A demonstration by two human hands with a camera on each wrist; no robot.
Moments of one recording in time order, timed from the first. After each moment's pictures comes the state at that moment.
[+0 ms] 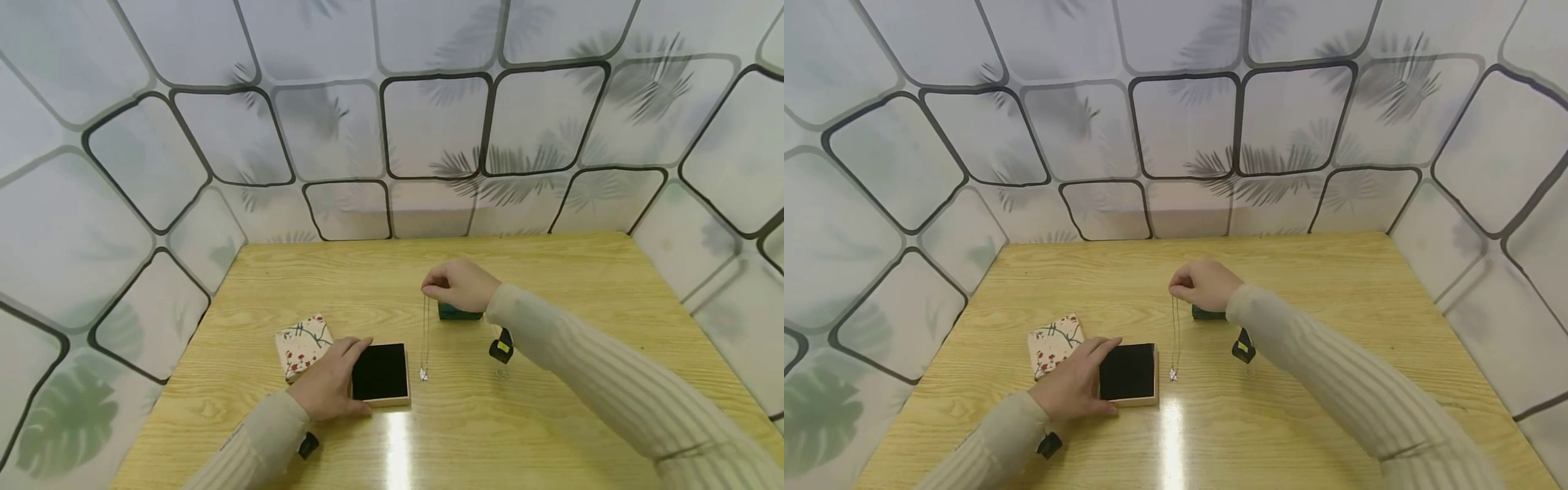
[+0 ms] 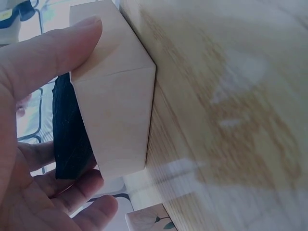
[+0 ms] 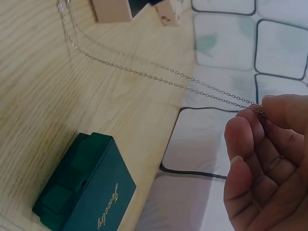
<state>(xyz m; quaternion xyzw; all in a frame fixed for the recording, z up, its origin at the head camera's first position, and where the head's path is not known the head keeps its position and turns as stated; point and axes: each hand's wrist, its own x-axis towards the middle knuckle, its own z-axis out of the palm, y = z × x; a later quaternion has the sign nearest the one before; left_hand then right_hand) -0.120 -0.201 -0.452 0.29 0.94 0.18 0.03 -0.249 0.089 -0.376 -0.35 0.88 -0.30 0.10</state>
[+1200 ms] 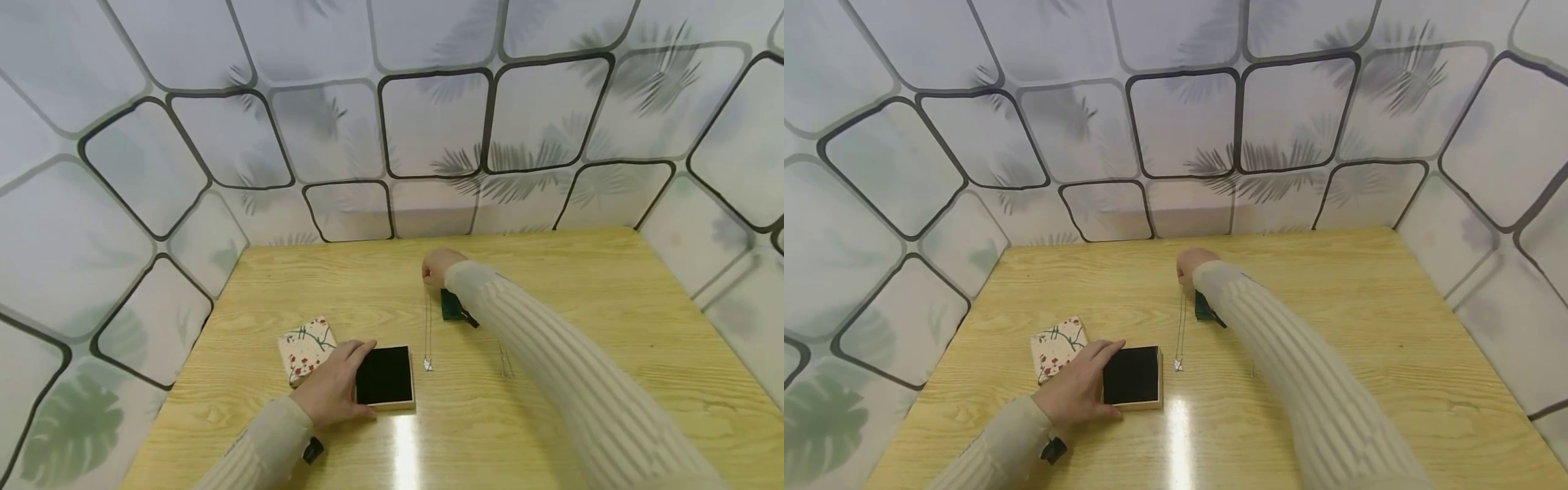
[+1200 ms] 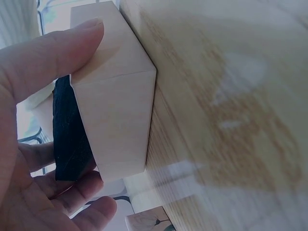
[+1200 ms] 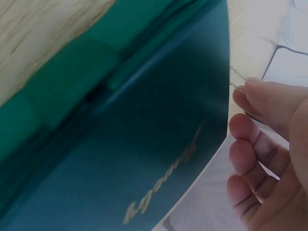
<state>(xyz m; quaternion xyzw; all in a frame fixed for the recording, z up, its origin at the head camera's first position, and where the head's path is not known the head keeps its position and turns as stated) -0.122 -0.200 -0.455 0.30 0.94 0.18 0.02 -0.336 0.049 -0.422 -0.28 0.95 -0.04 0.17</state>
